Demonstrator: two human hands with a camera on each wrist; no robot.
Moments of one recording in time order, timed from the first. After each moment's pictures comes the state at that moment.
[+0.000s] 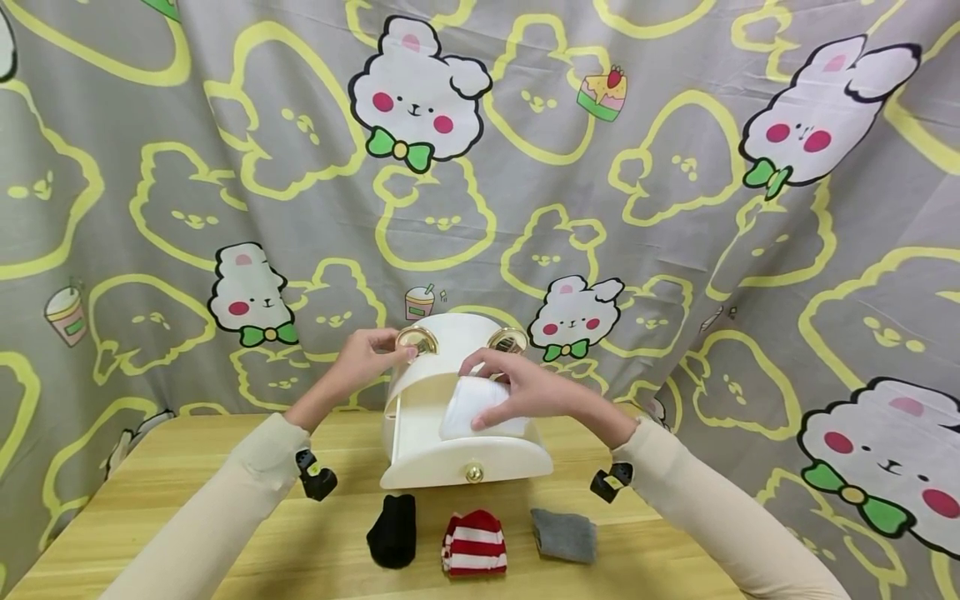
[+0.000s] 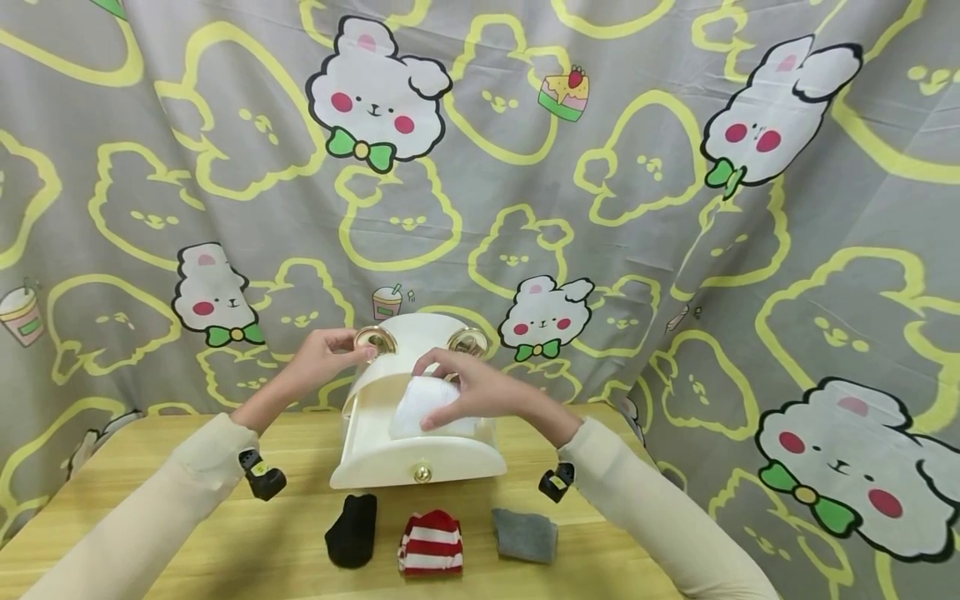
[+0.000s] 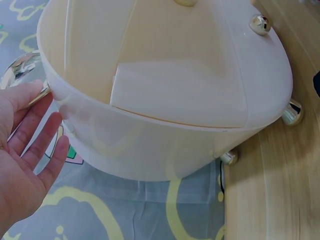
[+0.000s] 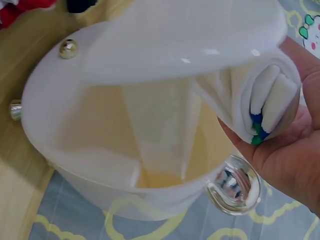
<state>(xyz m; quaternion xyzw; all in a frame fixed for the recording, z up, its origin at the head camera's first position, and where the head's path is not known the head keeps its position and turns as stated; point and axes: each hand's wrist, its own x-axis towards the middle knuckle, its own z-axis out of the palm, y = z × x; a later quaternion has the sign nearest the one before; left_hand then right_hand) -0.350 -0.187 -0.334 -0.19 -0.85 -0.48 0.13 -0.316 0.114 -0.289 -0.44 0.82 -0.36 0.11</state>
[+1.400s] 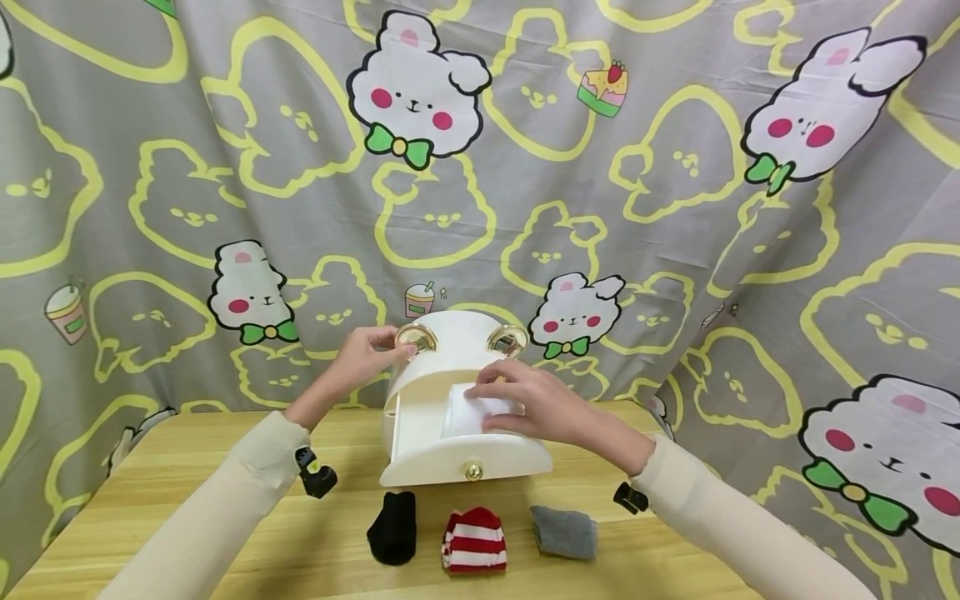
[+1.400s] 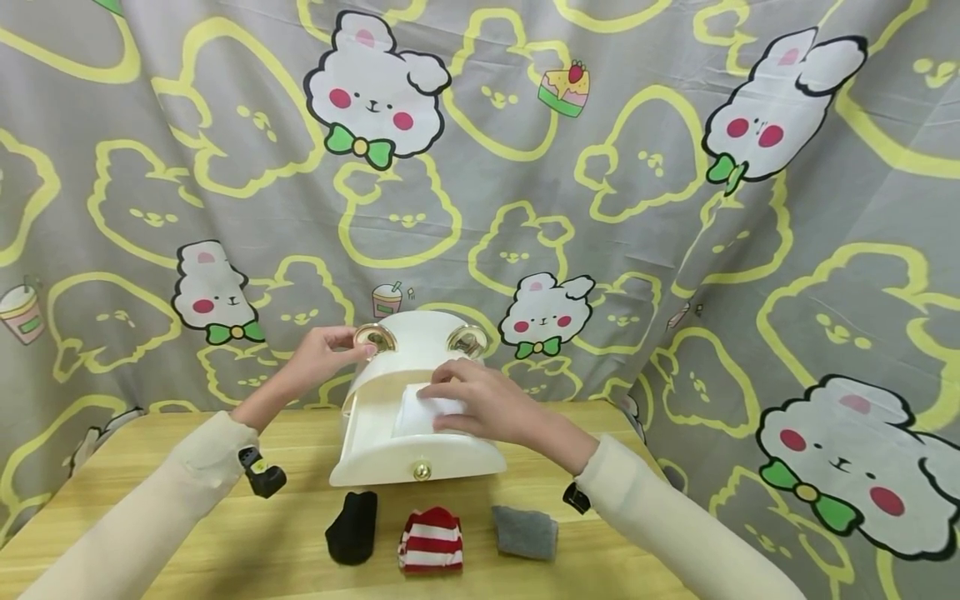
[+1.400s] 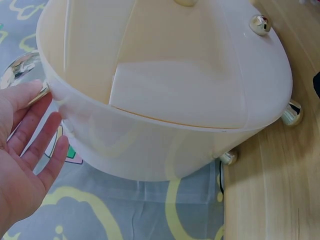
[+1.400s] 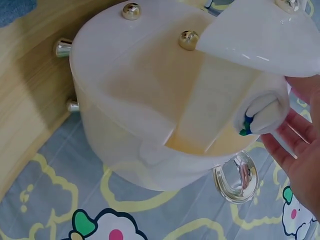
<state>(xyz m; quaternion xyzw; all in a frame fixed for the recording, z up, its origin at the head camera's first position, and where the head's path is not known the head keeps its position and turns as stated) -0.349 -0.186 -0.334 -0.18 -0.85 -0.48 0.12 -0.299 0.130 -0.313 -0.58 0.76 -0.13 -0.25</state>
